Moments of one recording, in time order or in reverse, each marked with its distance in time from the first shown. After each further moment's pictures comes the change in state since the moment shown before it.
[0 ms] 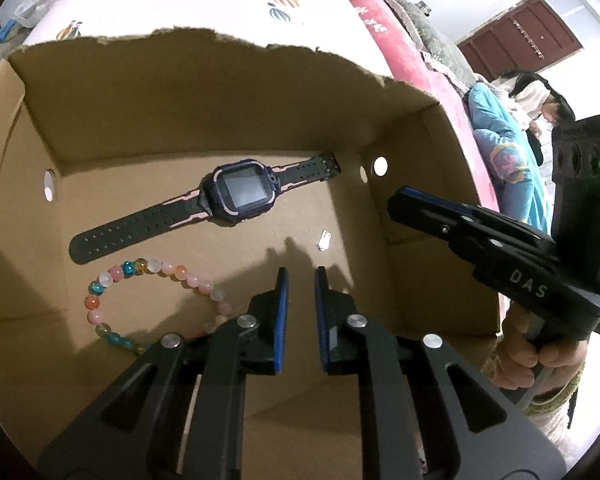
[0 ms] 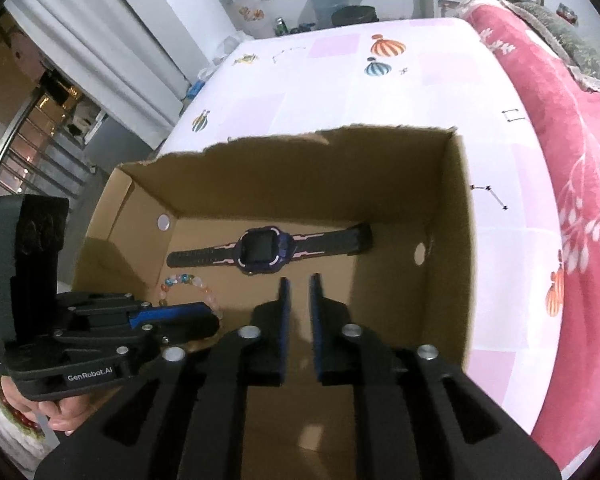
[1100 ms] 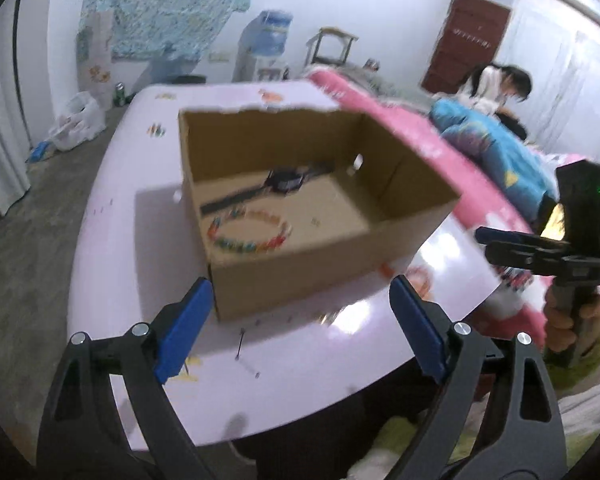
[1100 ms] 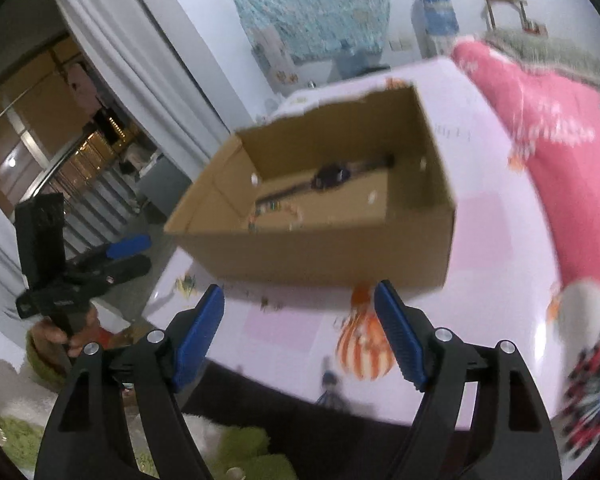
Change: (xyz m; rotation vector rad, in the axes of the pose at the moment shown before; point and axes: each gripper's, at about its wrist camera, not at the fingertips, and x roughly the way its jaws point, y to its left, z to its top) left arm -0.130 0.004 -0.184 0.299 -0.374 0.180; right arm -0.096 0.034 -0.202 0.014 -0.267 0.139
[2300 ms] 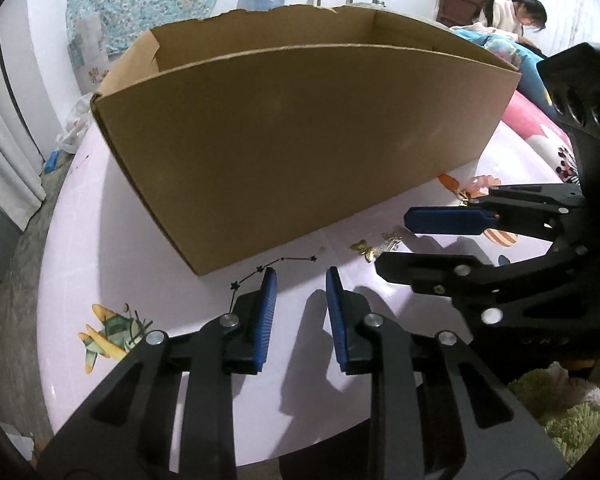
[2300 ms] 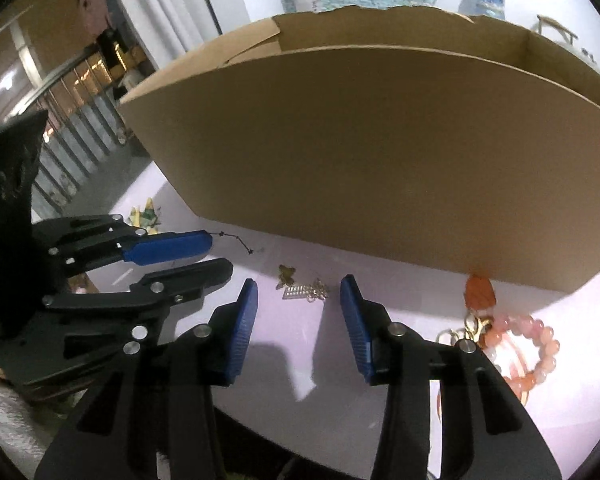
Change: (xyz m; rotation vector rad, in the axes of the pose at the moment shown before) left arm 0.082 -0.008 -0.055 0.132 0.111 0.130; right arm 0.133 0.058 -0.036 -0.237 0.126 -0.101
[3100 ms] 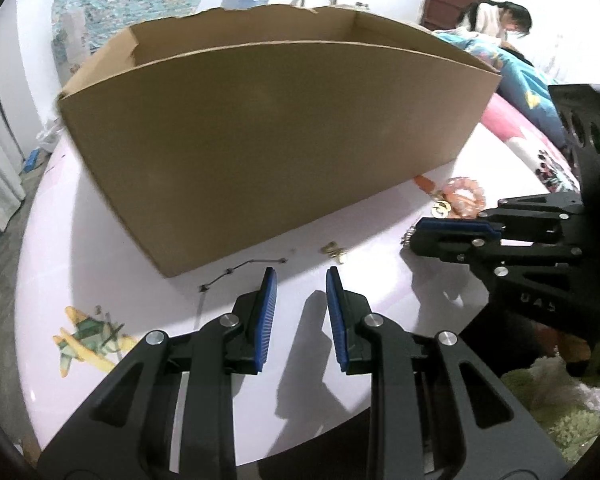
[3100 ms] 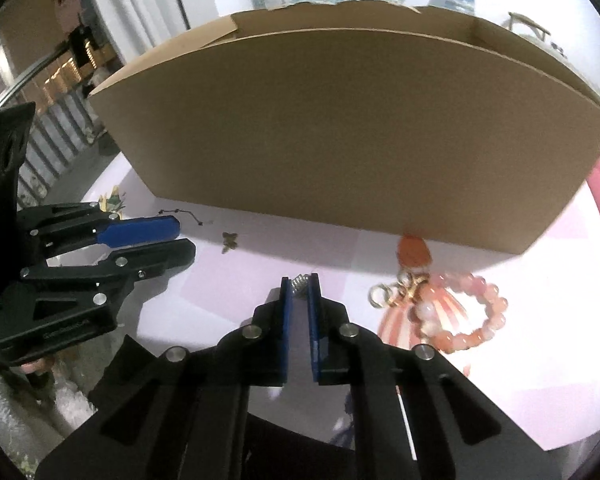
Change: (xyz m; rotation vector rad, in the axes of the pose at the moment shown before) left arm 0.004 -0.004 0.001 0.009 -0.006 -0.098; right arm -0.028 -0.025 -0.026 0.058 0.010 -0.115
